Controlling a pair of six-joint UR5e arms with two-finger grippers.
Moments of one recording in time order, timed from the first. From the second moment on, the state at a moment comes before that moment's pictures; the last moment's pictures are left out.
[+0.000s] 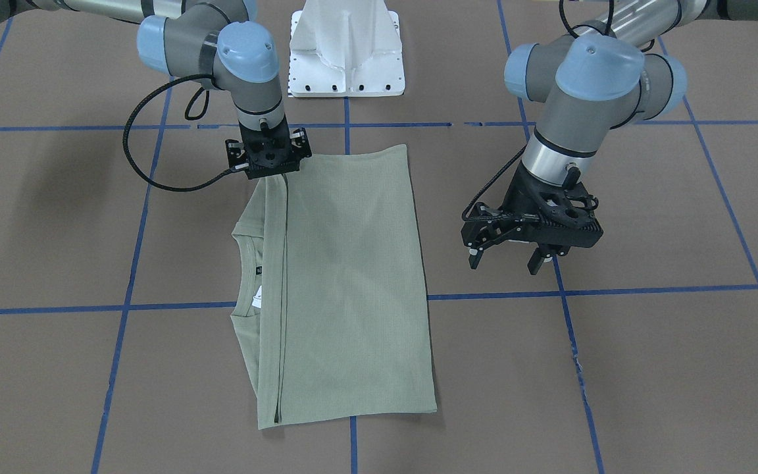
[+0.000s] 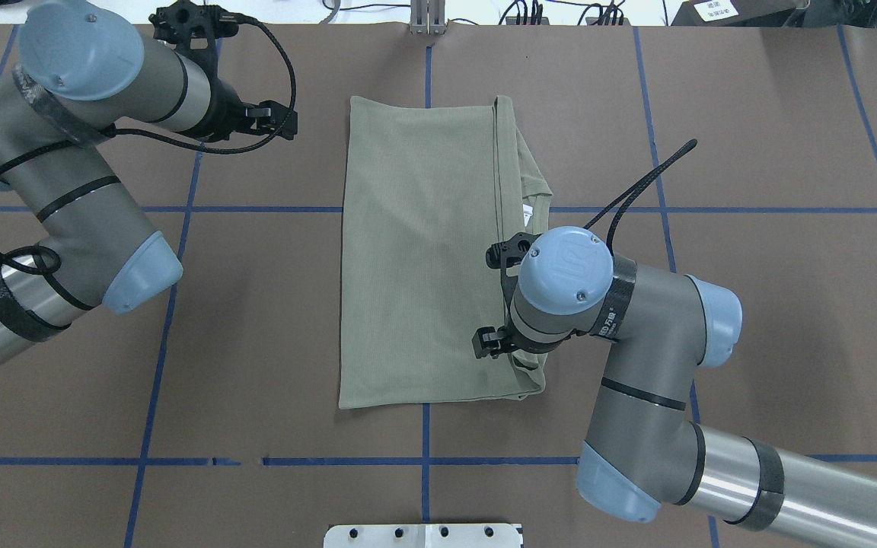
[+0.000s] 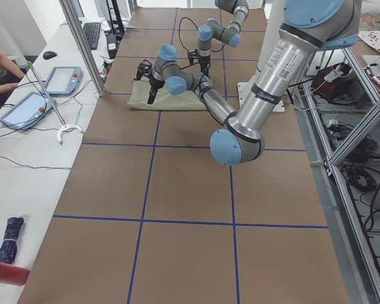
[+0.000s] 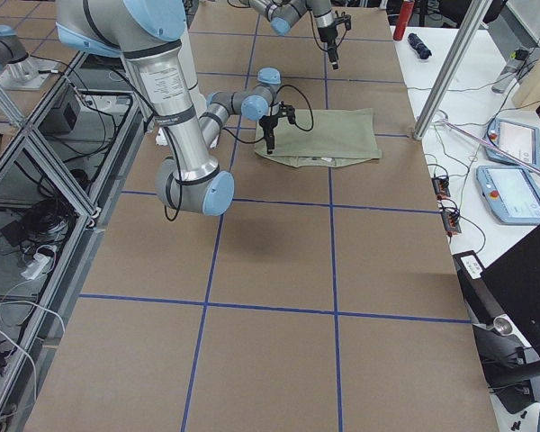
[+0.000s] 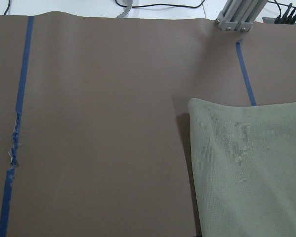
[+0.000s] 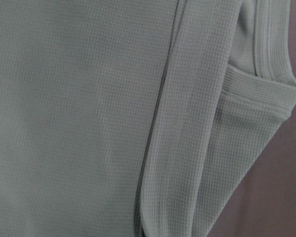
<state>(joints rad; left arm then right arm) -0.83 -2.13 -1.68 -1.90 -1.86 -1.02 0.41 -1.06 1.79 -1.63 1.85 1.03</state>
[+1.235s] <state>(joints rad) -0.83 -2.13 -1.68 -1.91 -1.86 -1.02 0.44 -1.16 1.82 -1.67 1.86 0.97</state>
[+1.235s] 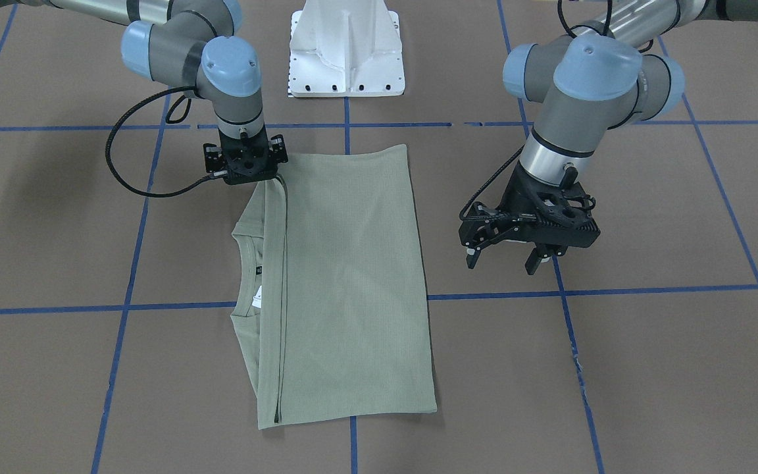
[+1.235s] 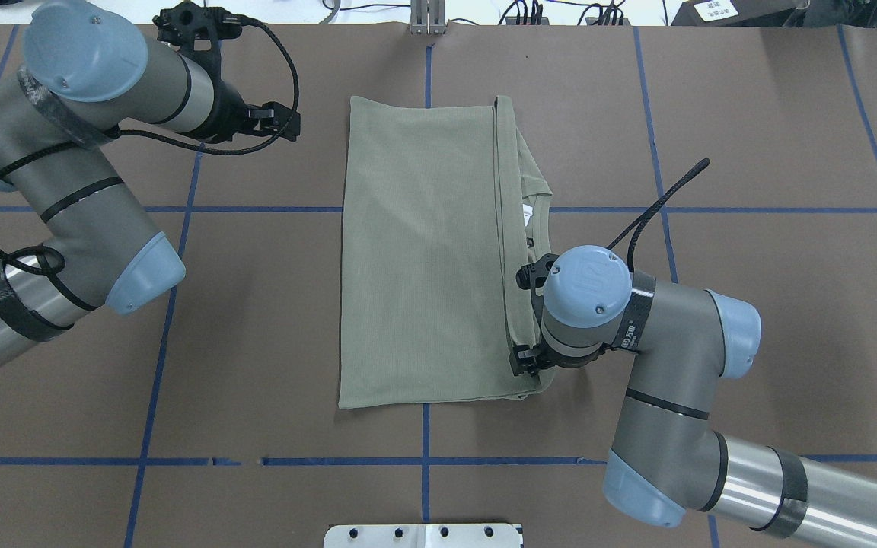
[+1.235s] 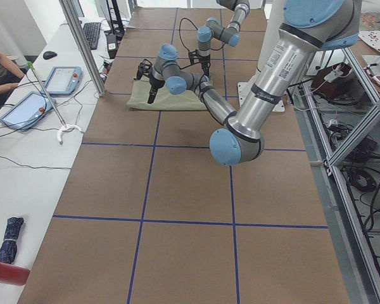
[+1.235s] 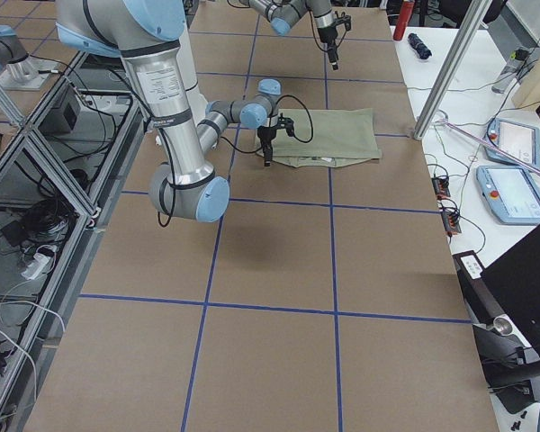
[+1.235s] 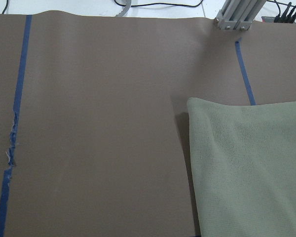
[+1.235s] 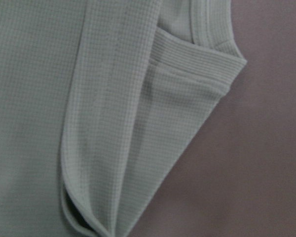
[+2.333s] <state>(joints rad) -0.83 -2.13 -1.68 -1.91 -1.86 -1.01 0.55 -1.02 1.73 -1.66 1.88 0.87</state>
